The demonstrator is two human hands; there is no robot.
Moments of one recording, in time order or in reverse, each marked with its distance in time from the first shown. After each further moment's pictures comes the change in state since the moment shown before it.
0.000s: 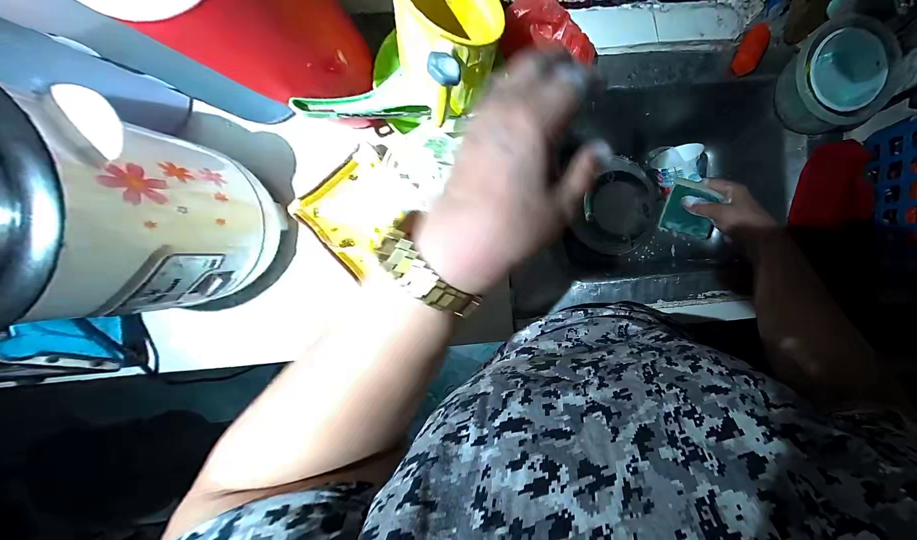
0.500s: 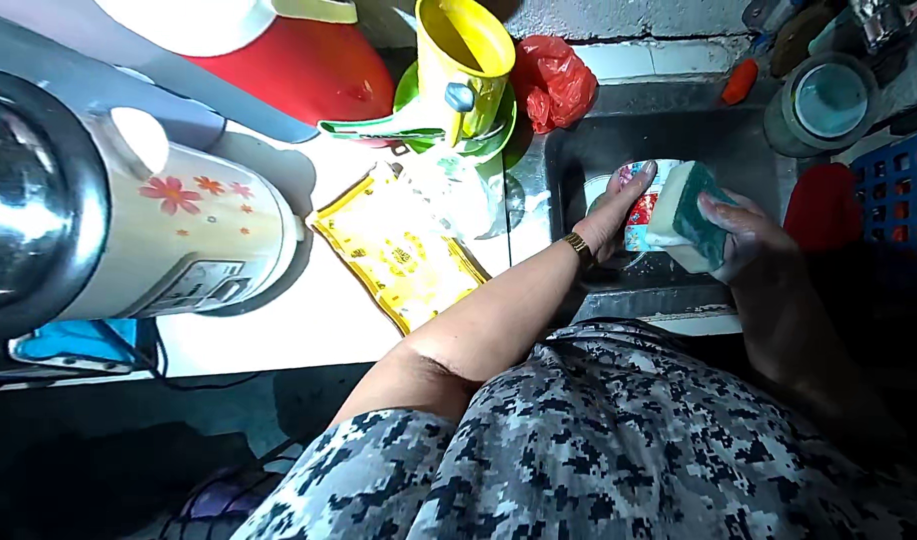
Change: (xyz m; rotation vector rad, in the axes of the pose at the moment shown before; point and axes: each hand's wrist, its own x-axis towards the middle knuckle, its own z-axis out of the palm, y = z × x) left_hand 0.050 -0.013 0.172 -1.446 -0.188 -0.615; right_hand -0.081 -0.082 0.023 0.796 -0.184 -0.215
